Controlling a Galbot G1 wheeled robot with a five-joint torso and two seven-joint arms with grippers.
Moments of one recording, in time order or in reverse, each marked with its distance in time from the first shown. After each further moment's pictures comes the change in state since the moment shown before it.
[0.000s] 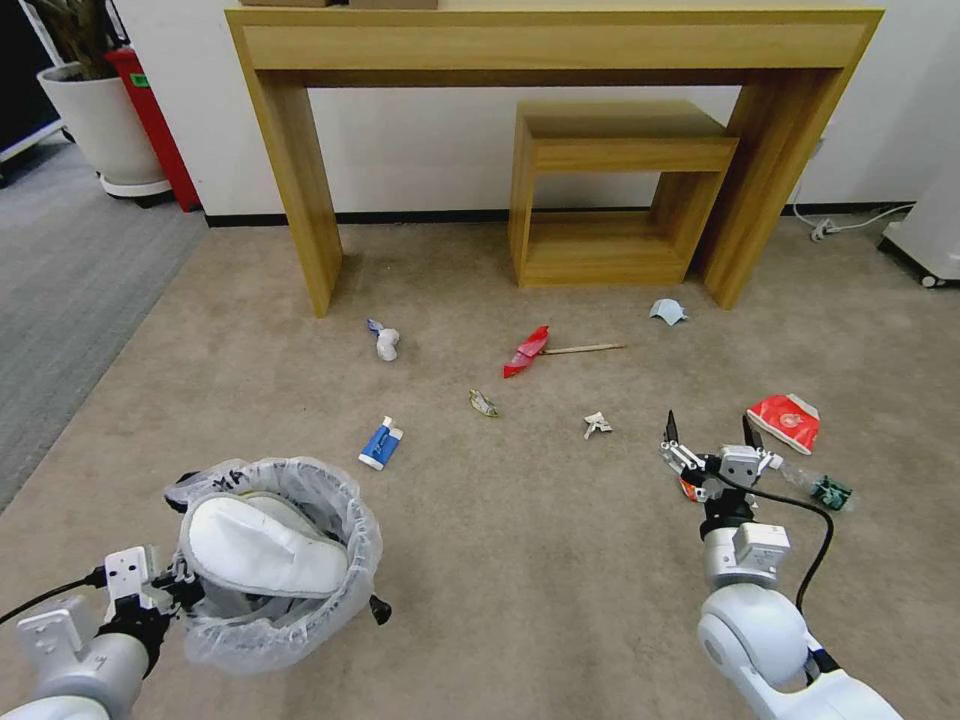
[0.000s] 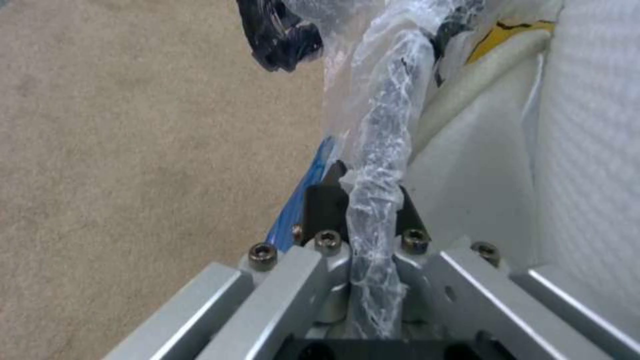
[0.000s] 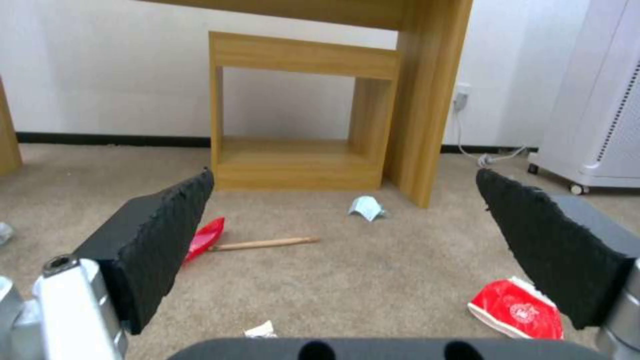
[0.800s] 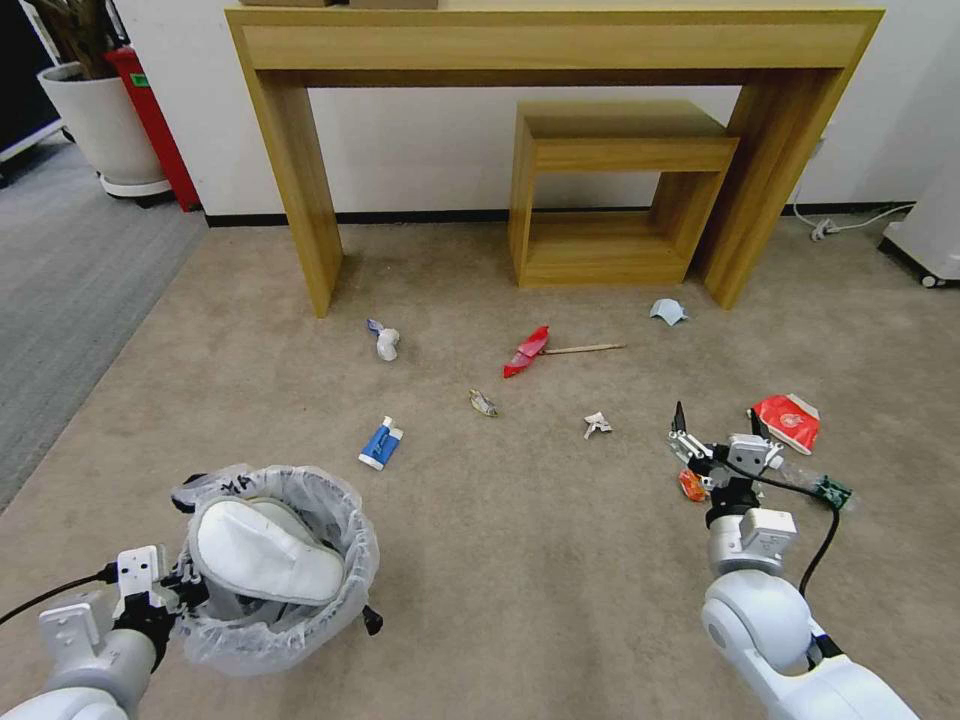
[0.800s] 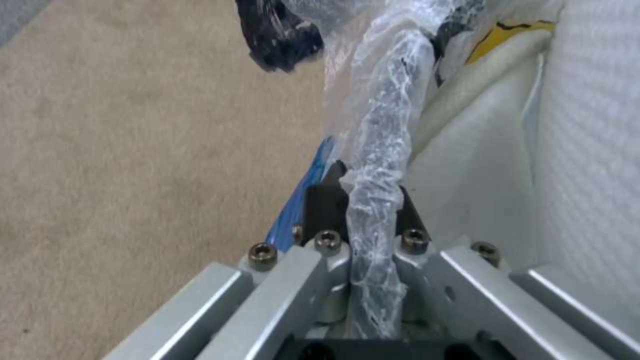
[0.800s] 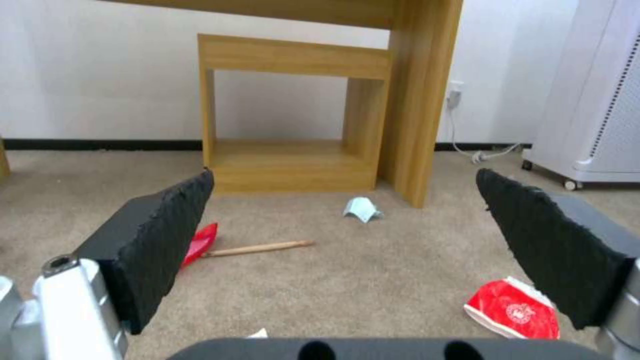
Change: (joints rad) left arm -0.023 -0.009 0.013 0.035 0.124 -0.019 0.059; right arm 0.028 -0.008 0.005 -0.002 0.034 -0.021 0.009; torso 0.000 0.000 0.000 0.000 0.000
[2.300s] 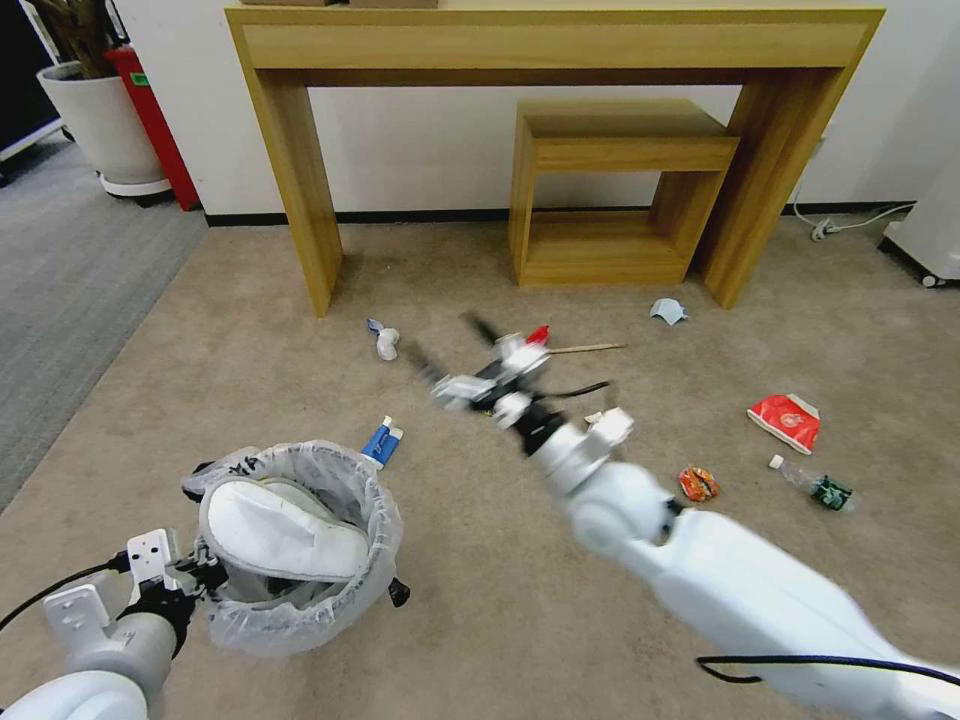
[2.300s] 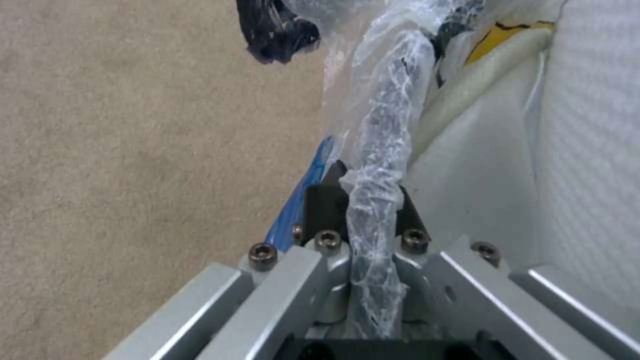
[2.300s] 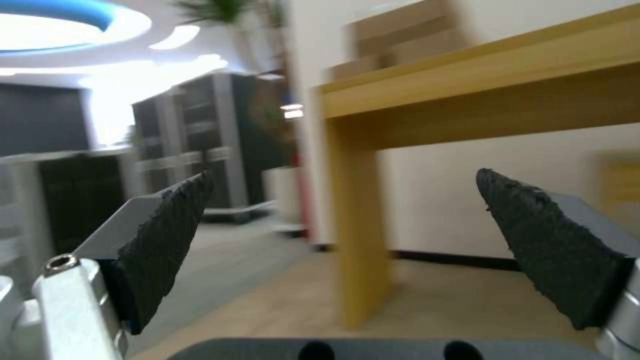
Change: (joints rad) left arm -0.026 0.026 0.078 -0.083 -0.217 0.070 -0.247; right arm 0.590 -0.108 -0.476 0.015 0.408 0.126 -0.395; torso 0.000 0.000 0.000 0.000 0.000
